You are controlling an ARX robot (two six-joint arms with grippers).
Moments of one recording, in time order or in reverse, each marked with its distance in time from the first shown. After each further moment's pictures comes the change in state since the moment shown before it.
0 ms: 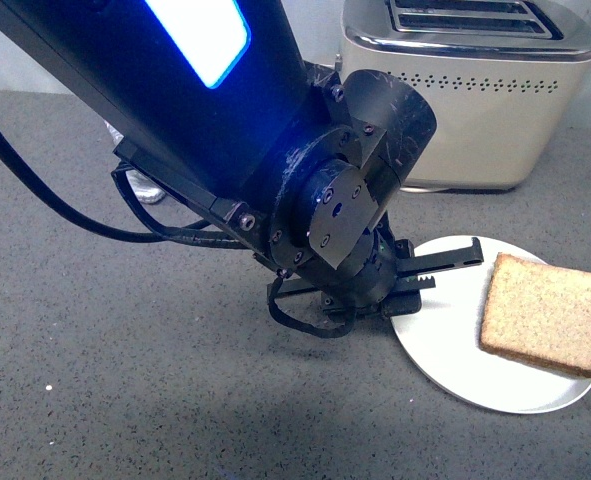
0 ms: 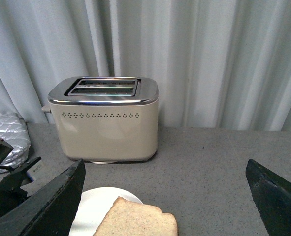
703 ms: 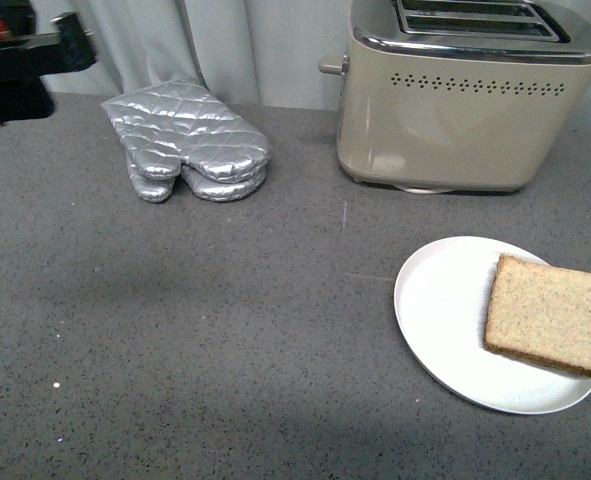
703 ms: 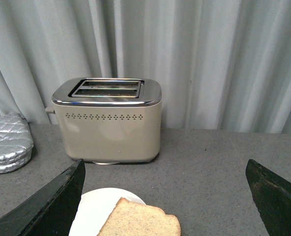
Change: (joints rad) left arm 0.290 -0.704 -0.969 1.227 -0.509 0.563; right arm 0.000 0.000 0.000 0.000 0.000 0.000
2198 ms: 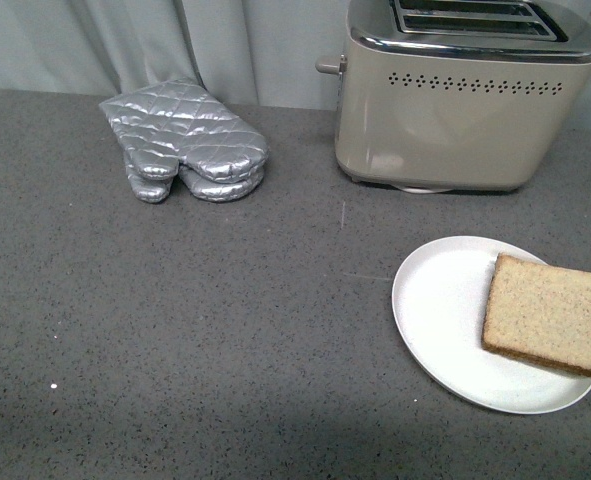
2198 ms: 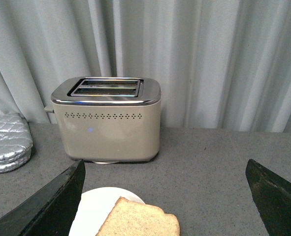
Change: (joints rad) left arm 0.346 -1.217 -0.312 -0.897 0.349 0.067; right arm 0.000 0.000 0.000 0.000 0.000 0.000
